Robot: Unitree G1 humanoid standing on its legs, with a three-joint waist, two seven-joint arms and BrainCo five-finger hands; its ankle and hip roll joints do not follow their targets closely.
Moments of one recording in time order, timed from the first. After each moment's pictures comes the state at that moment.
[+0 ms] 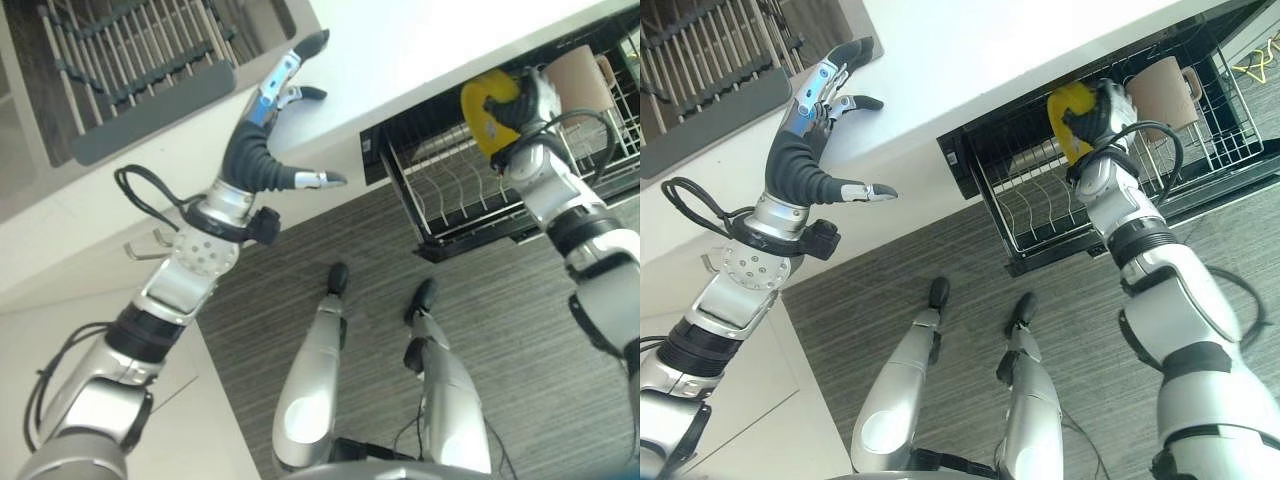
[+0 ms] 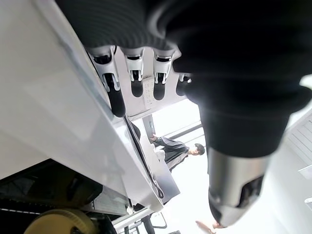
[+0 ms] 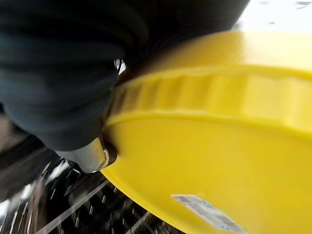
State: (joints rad) left arm -0.55 0.77 -0.34 -0.15 -0.18 -0.45 0.19; right arm -1.21 -0.68 0.79 0.89 -0.14 0.06 -0.47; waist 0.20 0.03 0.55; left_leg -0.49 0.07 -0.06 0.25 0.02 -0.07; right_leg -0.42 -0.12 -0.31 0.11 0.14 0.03
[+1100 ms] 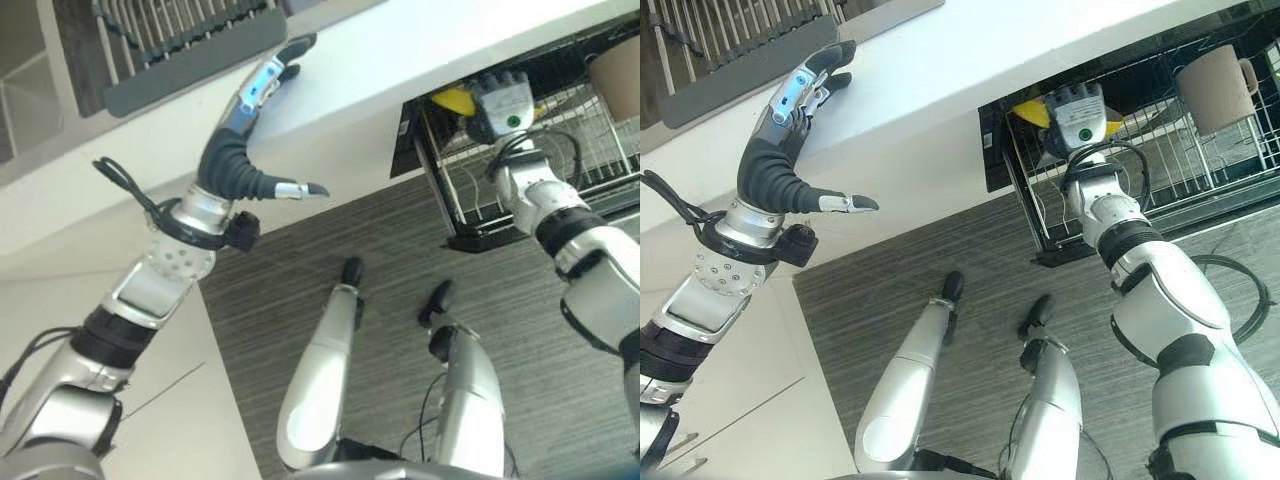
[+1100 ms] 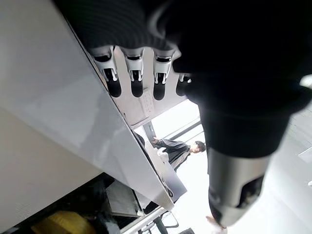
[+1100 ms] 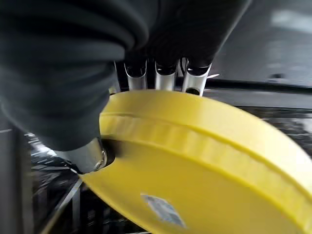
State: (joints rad) left arm -0.52 0.85 -0.34 -0.13 -0.18 -0.54 0.23; right arm -1.24 -0.61 0.87 1.10 -0.52 0.08 -0.77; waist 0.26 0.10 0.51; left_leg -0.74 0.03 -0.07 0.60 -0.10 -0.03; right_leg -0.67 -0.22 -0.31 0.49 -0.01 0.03
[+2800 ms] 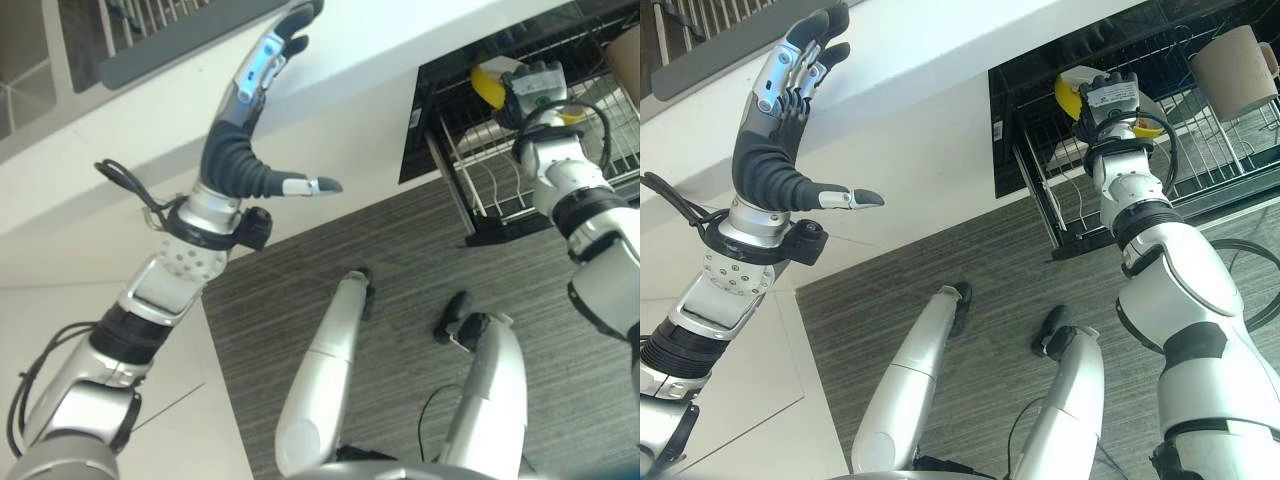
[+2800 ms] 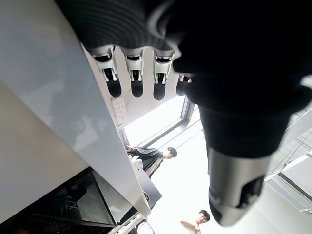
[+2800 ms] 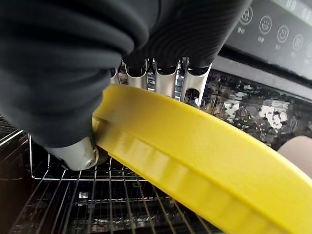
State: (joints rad) left arm -0.54 0.78 -0.32 -0.17 -0.14 -0.58 0.25; right arm -1.33 -0.63 0.93 1.18 -0.57 0.11 -0.39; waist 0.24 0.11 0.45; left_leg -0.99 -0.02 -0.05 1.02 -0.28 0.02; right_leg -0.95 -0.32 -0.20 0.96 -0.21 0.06
